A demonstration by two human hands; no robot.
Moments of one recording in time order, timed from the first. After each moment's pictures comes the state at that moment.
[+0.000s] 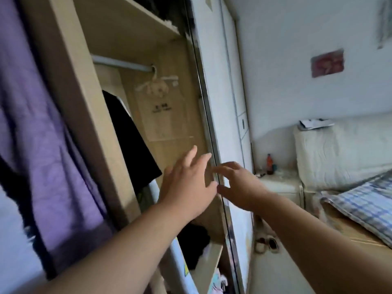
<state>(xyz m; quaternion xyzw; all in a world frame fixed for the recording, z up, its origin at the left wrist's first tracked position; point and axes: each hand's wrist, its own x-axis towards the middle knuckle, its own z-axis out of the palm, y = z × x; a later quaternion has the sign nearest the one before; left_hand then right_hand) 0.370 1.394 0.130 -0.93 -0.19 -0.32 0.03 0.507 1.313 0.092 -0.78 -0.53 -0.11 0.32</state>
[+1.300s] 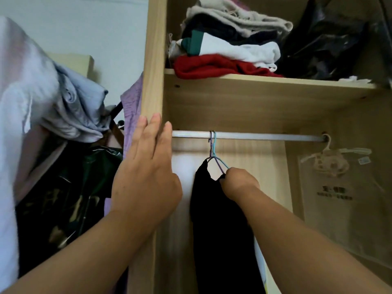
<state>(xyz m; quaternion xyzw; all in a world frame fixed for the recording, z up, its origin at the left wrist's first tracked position) 0.331 1.443 0.324 -0.51 -0.48 -0.44 0.56 0.474 1.626 0.345 -0.57 -0.73 -0.09 0.35</state>
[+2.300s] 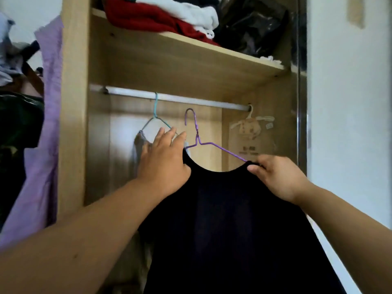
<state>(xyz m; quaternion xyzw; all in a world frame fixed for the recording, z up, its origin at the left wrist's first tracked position) 0.443 1.500 0.271 -0.70 -0.55 -0.38 0.26 0.705 1.489 0.259 -0.52 -0.75 -0.18 0.37</state>
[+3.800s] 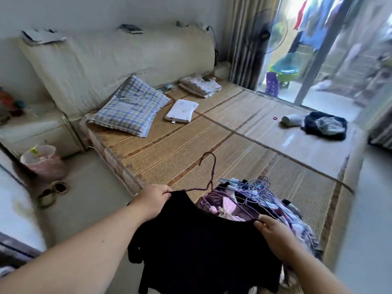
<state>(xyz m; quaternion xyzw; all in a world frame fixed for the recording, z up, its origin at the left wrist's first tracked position) 0.508 1.109 -0.188 -0.93 0.24 0.18 -0.22 0.295 0.825 -0.221 -0.89 0.28 0.06 0.34</state>
